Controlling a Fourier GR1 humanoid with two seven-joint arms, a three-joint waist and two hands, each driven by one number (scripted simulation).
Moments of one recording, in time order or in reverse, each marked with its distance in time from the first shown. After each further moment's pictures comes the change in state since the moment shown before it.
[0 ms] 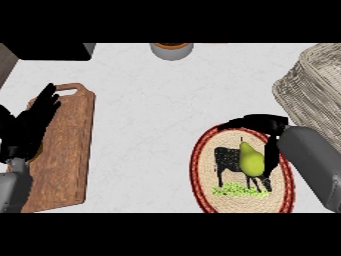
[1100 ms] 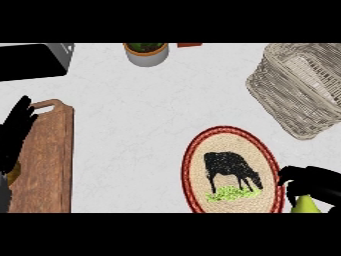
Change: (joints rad) left arm 0.083 0.036 0.094 0.011 0.010 0.000 -0.011; right arm 0.517 -0.378 0.046 -0.427 0.119 -0.517 -0.393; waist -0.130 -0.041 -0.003
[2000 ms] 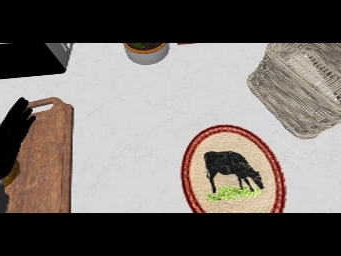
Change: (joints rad) left arm 0.034 -0.005 0.006 -0.053 0.014 -0.007 0.006; right arm 0.664 -0.400 -0.294 -0.489 -0.654 -0.040 -0.178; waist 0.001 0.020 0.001
